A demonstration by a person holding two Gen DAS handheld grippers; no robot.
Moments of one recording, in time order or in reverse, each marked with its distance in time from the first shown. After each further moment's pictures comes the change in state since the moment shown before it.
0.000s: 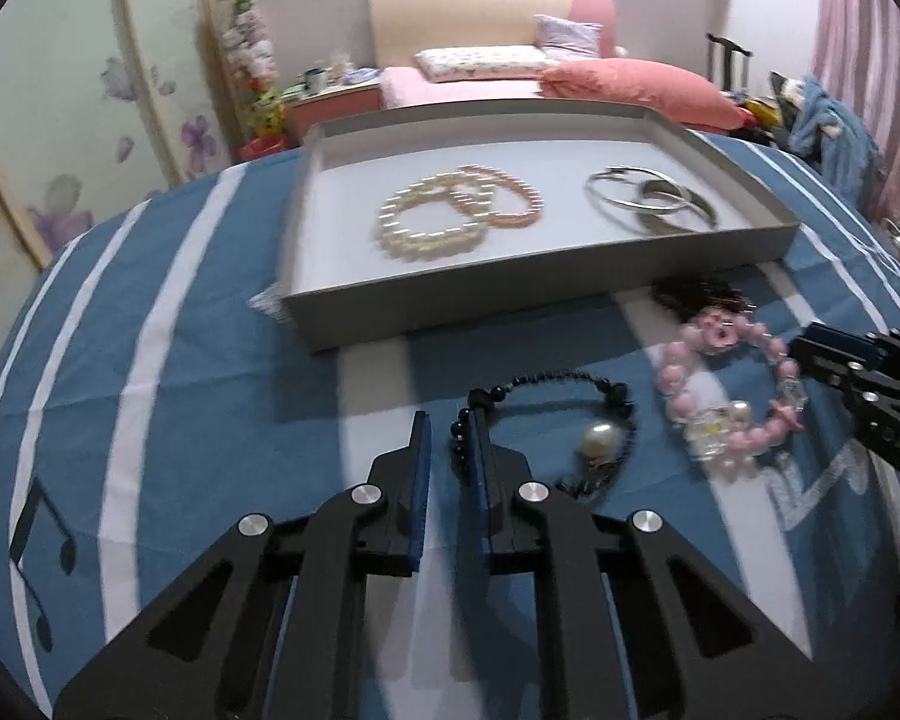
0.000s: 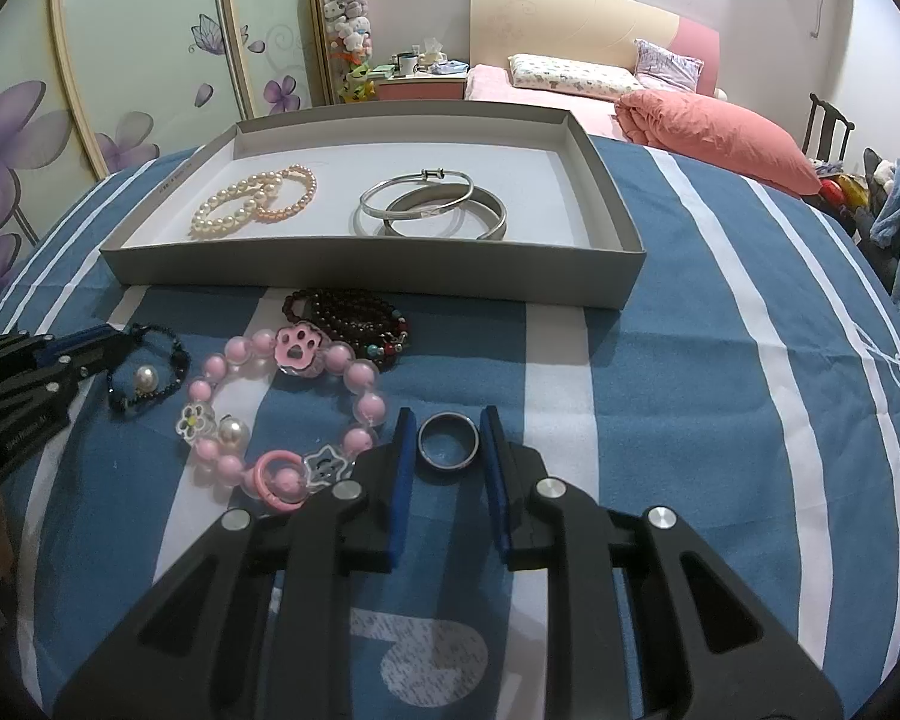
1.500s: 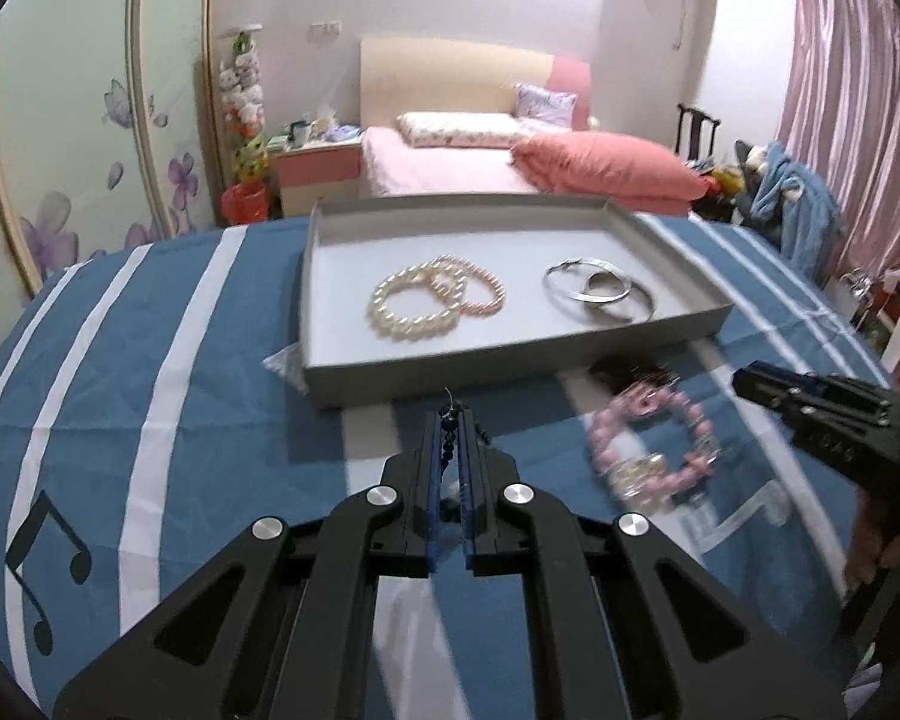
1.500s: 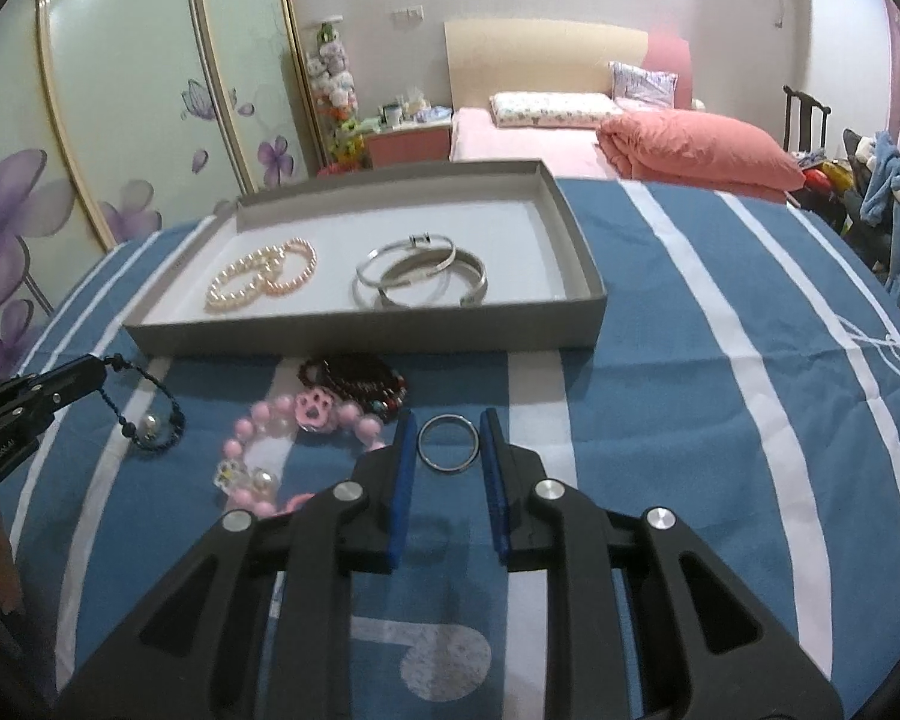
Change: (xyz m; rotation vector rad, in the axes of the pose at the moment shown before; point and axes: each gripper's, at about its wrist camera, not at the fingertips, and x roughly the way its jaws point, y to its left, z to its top) left arm -0.047 0.005 0.009 -0.034 -0.175 -0.130; right arm -0.028 -0.011 0.003 0.095 -0.135 0.034
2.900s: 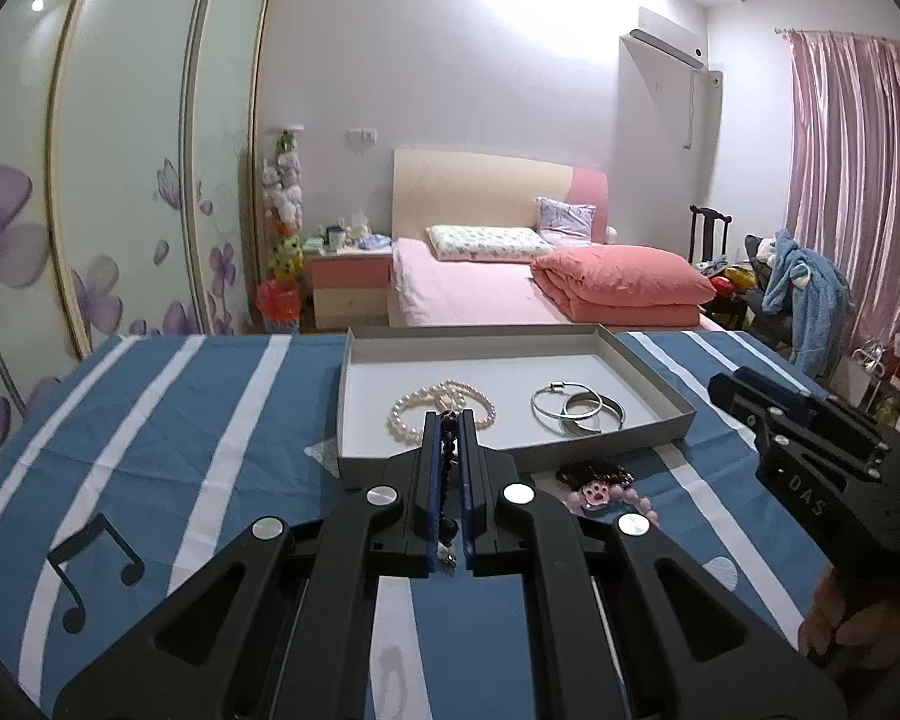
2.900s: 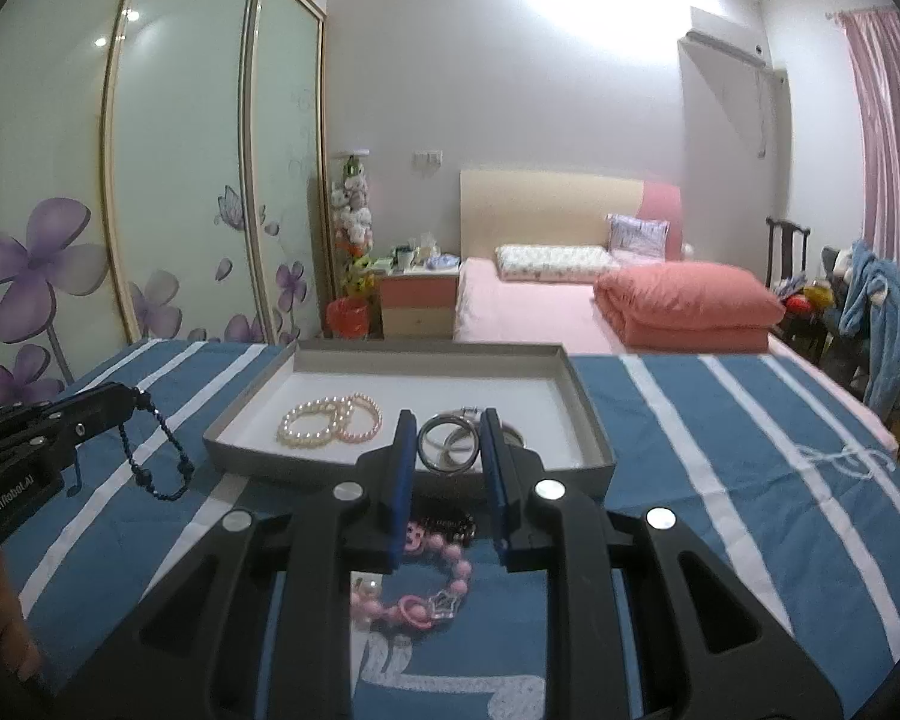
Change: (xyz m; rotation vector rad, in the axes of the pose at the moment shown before) left arm -0.062 -0.021 0.001 -0.032 -0.290 0.090; right arm -0.075 0.055 0.009 -0.081 -0.382 -0.042
